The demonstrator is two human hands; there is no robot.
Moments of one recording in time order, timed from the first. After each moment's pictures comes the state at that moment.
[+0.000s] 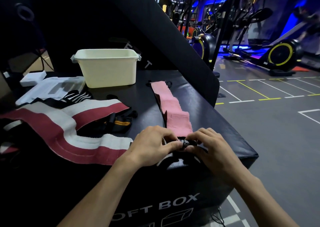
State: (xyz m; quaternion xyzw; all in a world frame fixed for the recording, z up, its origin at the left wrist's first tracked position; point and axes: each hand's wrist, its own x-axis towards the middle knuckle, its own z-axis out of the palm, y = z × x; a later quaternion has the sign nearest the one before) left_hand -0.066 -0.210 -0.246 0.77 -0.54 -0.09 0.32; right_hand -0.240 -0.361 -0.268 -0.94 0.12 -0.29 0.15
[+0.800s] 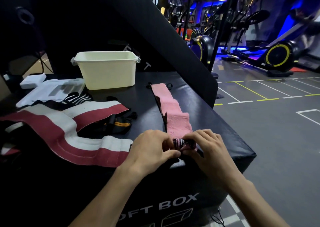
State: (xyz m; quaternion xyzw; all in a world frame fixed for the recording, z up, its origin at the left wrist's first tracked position) left_hand -0.085 -0.198 -0.240 0.82 -0.52 -0.01 0.26; right_hand -0.239 -0.345 -0.276 -0.93 0.14 -0.35 0.06
